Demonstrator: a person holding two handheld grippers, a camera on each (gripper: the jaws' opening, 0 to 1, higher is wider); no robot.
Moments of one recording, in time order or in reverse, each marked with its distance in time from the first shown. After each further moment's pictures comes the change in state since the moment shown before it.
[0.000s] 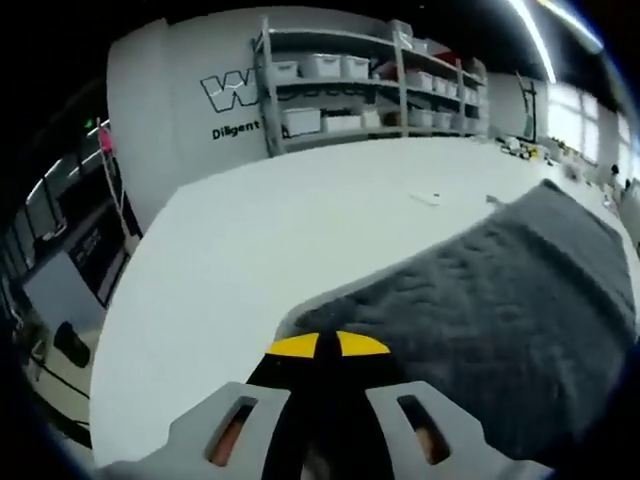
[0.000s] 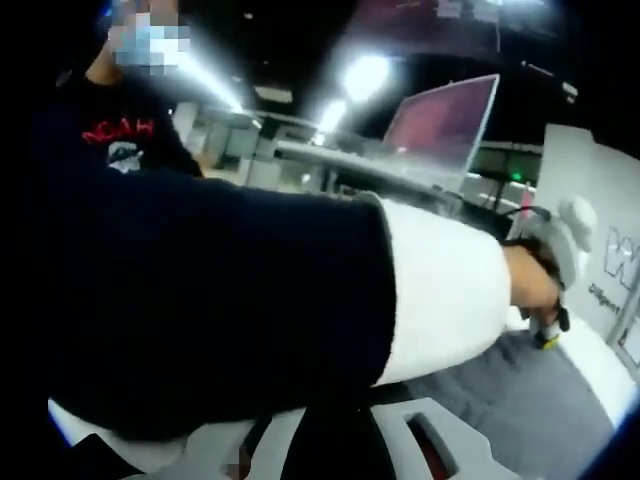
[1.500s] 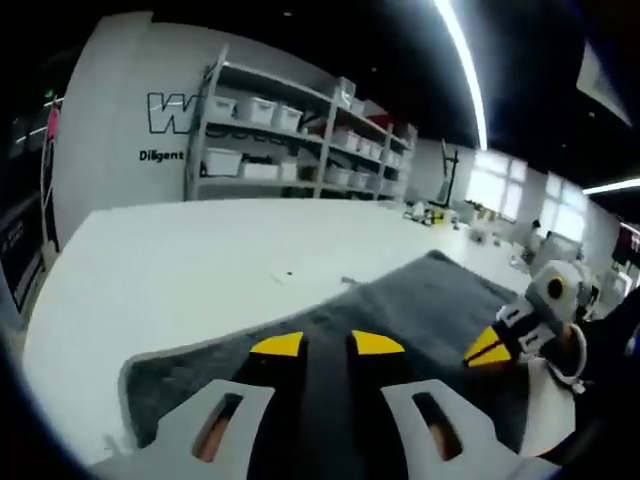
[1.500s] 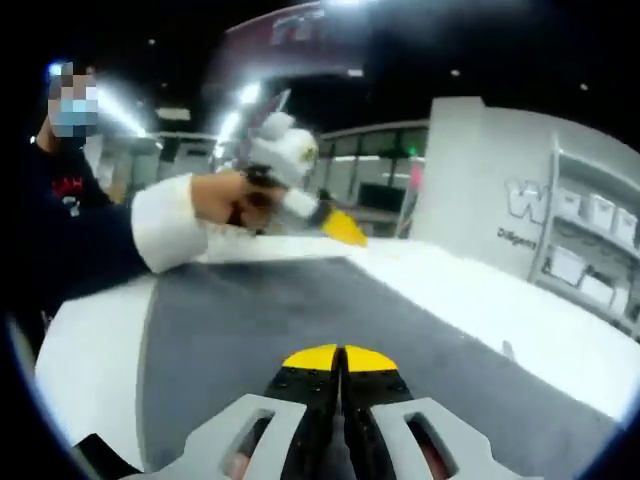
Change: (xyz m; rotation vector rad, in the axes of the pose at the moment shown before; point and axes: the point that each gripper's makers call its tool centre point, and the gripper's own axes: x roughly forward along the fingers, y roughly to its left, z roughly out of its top) left arm -0.078 -0.193 0.051 -0.051 -0.201 -0.430; right arm -0.237 -0.189 -0.099 0.239 0.027 -0.412
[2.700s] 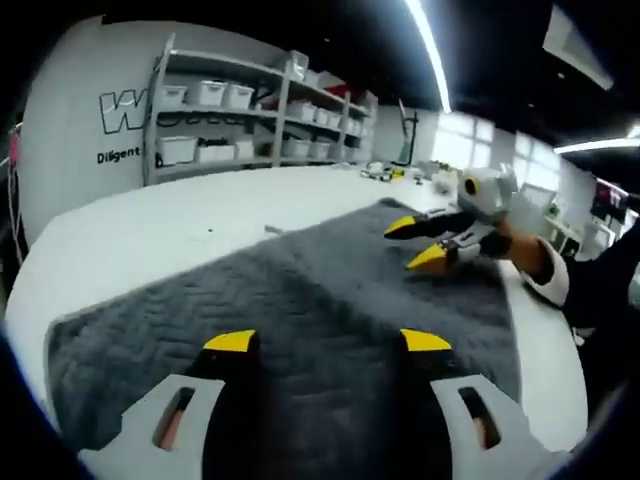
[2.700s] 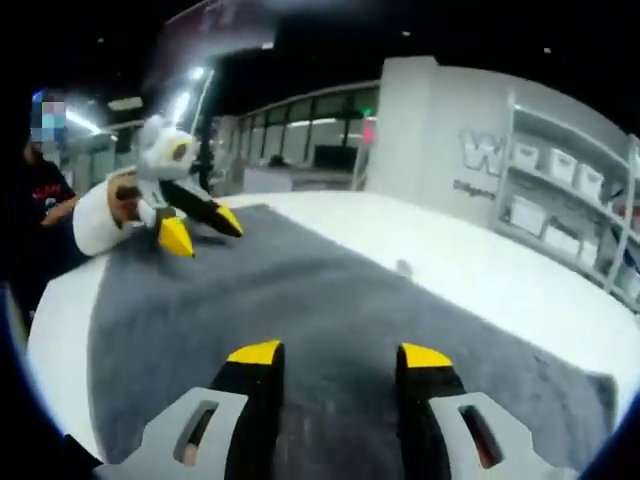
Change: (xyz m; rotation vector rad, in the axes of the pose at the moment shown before) left arm 0.030 -0.071 -0.064 0.195 0.140 -0.122; right arm -0.070 -0.095 -0.067 0.136 0.147 -0.124
